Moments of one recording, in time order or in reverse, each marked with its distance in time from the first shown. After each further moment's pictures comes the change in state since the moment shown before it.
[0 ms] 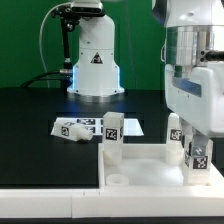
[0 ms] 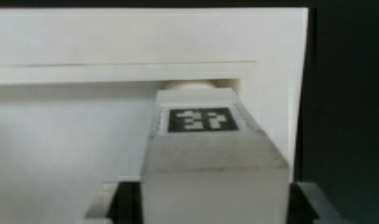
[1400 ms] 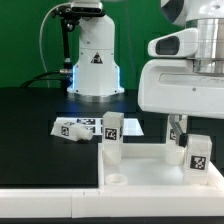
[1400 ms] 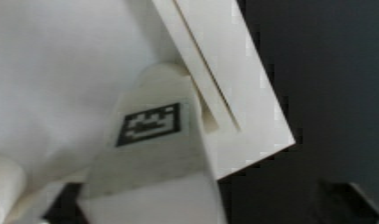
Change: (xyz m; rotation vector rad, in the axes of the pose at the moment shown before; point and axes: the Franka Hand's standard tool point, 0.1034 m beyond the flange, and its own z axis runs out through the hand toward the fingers) arm -0.023 -0.007 -0.005 0.026 0.071 -1.300
